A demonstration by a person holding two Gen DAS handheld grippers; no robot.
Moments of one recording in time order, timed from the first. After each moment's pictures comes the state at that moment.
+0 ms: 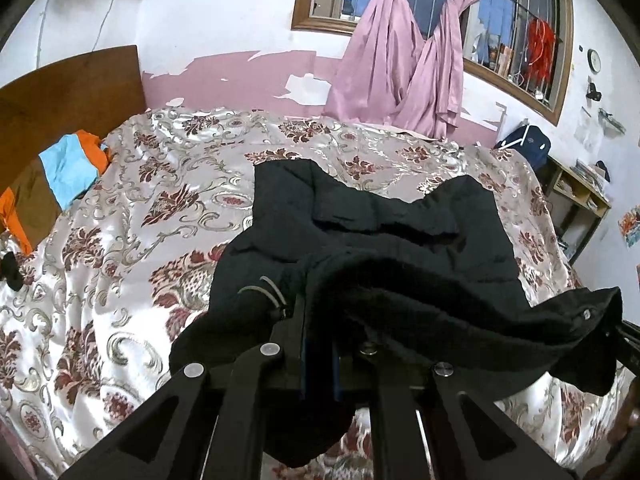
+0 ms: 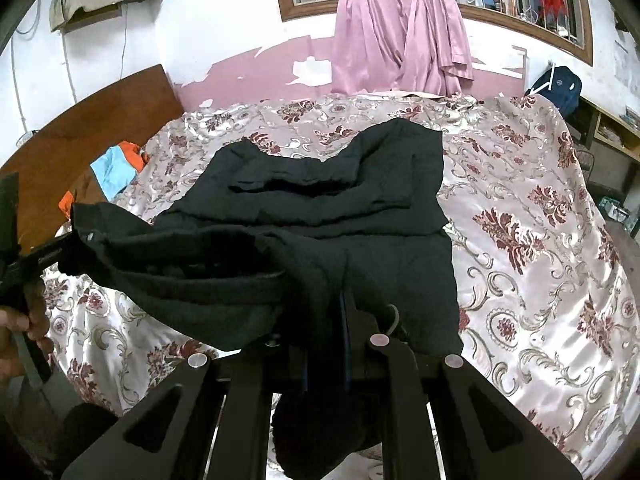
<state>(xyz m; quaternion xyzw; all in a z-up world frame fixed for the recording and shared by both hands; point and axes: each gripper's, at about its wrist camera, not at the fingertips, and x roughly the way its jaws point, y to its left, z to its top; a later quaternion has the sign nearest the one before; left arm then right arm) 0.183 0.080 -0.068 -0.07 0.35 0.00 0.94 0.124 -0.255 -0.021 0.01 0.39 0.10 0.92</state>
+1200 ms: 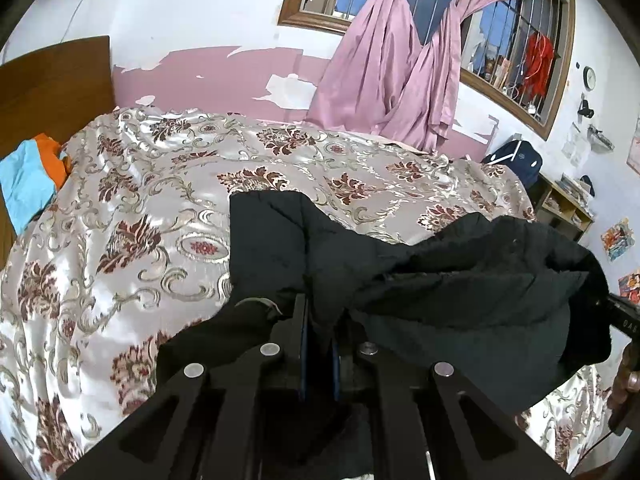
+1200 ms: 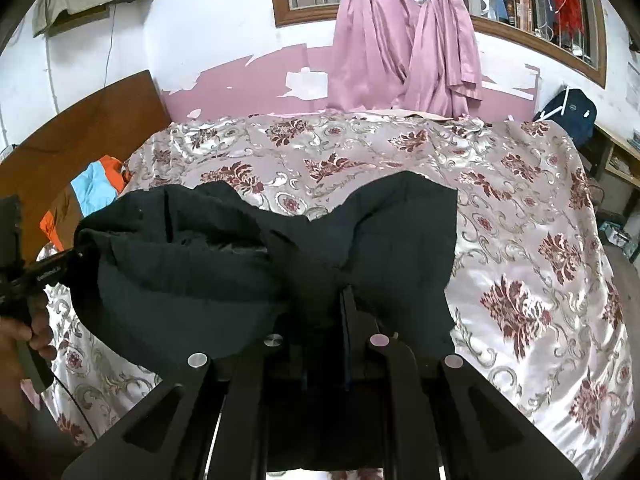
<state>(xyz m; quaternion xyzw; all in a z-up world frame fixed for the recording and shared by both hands) 0.305 0.116 -0.068 -0.09 0.35 -0.05 0.93 0.259 -0.234 0.011 0.00 0.38 0.09 0.92</state>
